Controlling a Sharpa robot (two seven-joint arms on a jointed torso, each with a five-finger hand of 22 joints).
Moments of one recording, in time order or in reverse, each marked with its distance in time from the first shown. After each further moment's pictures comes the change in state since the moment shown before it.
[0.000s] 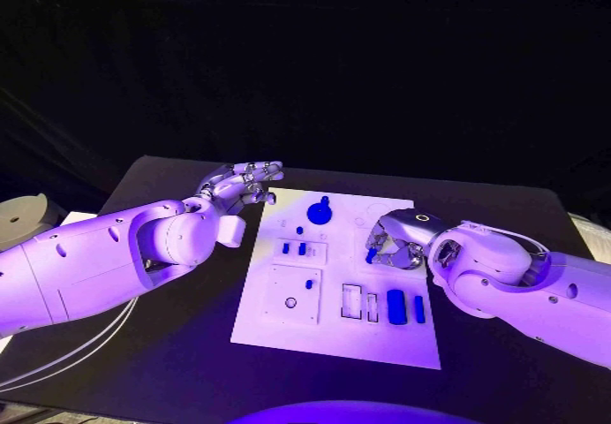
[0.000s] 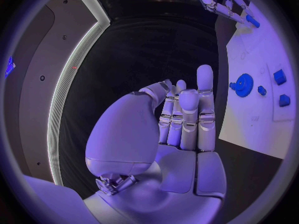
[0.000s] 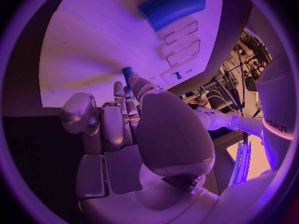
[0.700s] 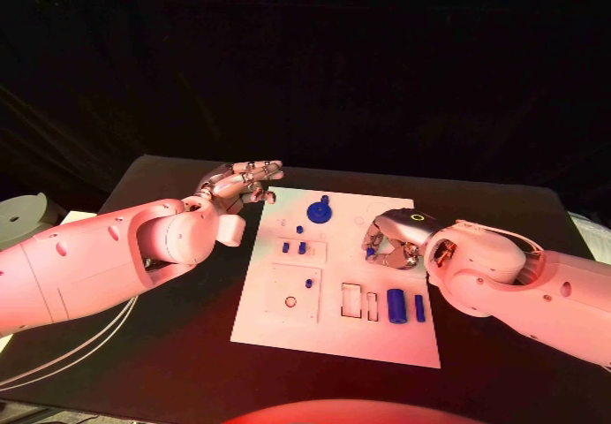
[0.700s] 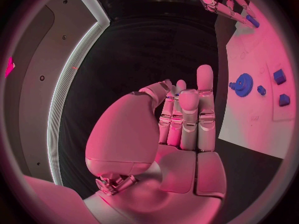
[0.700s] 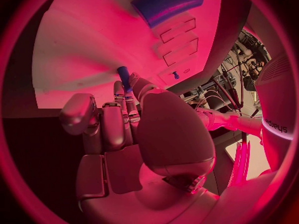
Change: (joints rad) left arm 0.000 0.001 0.000 -0.002 -0.001 0.001 -0.003; left_hand 0.000 0.000 0.000 0.000 0.000 0.000 0.000 0.000 0.000 0.000 0.000 0.000 0.000 0.000 0.000 0.000 -0.001 0.000 0.000 0.000 0.000 0.000; right arm -0.001 0.017 0.000 -0.005 0.002 0.003 0.009; right_hand -0.003 0.001 0.020 0.006 0.000 0.006 0.012 -0.012 -0.005 0.019 -0.003 -0.024 -0.004 0.000 0.000 0.009 0.003 0.000 0.003 -0.004 0.008 0.006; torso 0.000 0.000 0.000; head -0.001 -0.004
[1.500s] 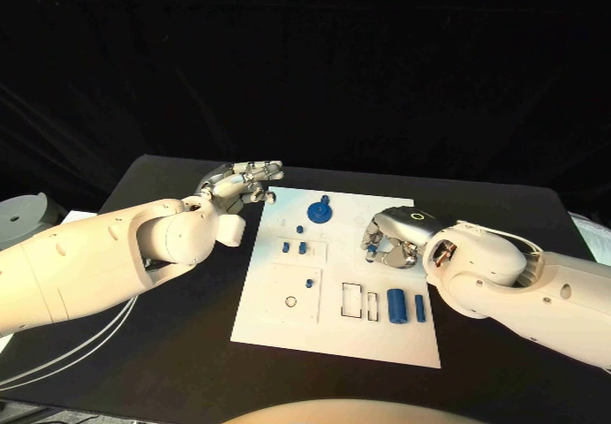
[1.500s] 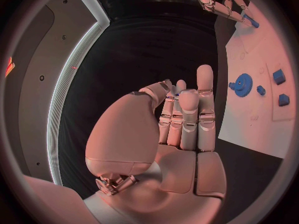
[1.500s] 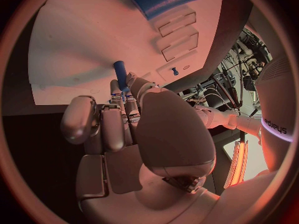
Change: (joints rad) left arm 0.000 -0.001 0.000 0.001 0.000 0.002 -0.004; left_hand 0.000 0.000 0.000 0.000 0.000 0.000 0.000 0.000 0.000 0.000 0.000 0.000 0.000 0.000 0.000 0.000 0.000 0.000 0.000 0.000 0.000 -0.001; right arm -0.003 0.000 -0.001 0.011 -0.011 -0.046 0.000; right_hand 0.042 0.013 0.108 -0.033 -0.006 0.085 -0.014 0.036 0.029 0.068 0.035 0.013 0.000 0.000 -0.022 0.031 0.028 0.000 0.022 -0.022 0.046 0.064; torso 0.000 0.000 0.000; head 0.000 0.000
